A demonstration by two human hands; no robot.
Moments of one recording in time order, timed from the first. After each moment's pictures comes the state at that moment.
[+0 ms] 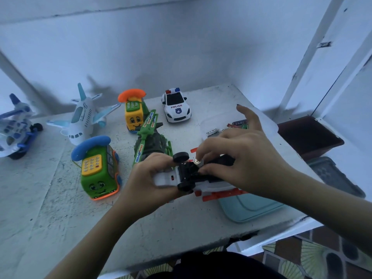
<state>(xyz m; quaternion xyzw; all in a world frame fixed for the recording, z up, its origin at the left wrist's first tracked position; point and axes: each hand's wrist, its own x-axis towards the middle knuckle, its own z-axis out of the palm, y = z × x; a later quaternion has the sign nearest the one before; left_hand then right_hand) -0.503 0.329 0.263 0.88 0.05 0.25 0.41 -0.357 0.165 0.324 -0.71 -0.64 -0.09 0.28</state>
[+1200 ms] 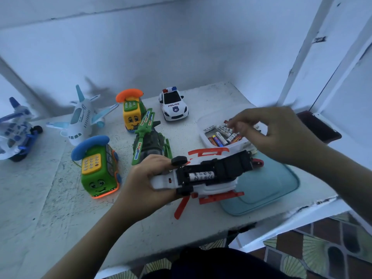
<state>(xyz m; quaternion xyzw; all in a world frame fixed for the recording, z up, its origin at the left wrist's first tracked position) -0.511 0.324 0.261 0.88 0.03 0.25 0.39 -0.314 0.133 0.332 -0.79 -0.50 0.00 0.35</state>
